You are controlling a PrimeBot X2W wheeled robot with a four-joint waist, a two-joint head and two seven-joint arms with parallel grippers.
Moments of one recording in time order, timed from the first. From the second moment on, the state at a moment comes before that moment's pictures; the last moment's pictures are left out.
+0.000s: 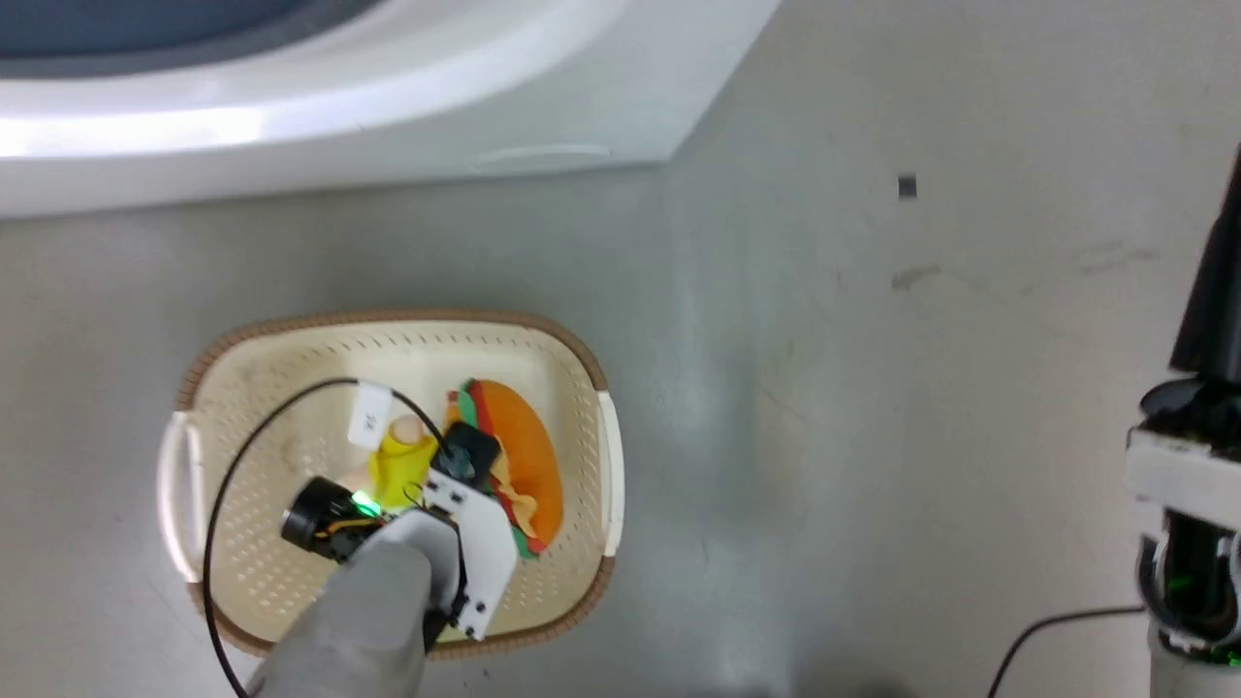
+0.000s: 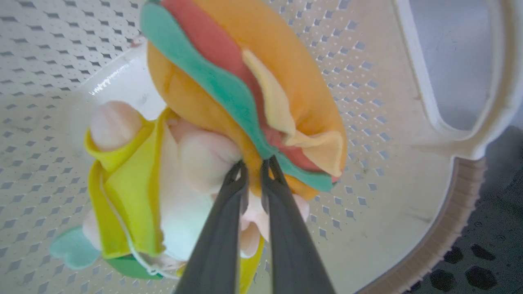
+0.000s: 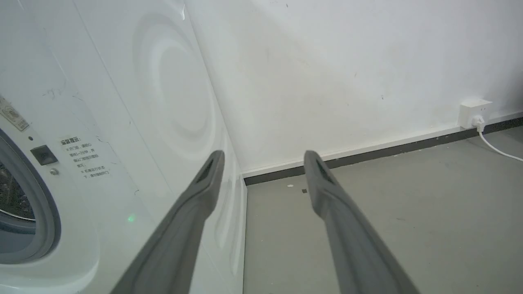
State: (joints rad) left arm -0.76 0.09 -0.54 1.29 -0.18 -0.10 -0.03; right arm -0.30 -0.05 -0.12 -0.28 0.38 0.13 -0.26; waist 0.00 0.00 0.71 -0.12
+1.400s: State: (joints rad) left arm -0.35 0.18 -0.37 0.43 -0.22 0.14 -0.26; right arm -0.03 -0.05 -0.15 -0.19 0.34 0.13 -0.26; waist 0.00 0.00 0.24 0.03
